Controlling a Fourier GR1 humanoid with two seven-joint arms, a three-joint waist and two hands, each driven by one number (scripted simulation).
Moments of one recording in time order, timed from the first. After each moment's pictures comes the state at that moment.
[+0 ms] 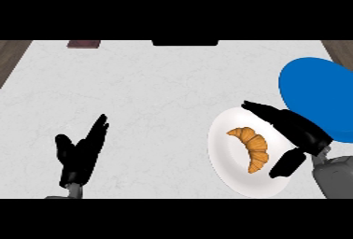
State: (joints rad) left arm 0.02 0.16 -0.12 -1.44 0.16 0.09 0.17; right arm -0.25 -0.51 0.26 -1.53 0.47 0.44 -0.02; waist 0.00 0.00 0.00
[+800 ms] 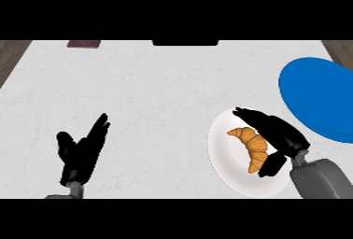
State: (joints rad) left arm 0.02 0.13 -0.09 -1.45 0.12 0.06 0.20; right arm -0.24 -0.38 0.26 -1.41 0.73 0.39 -0.06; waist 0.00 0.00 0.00
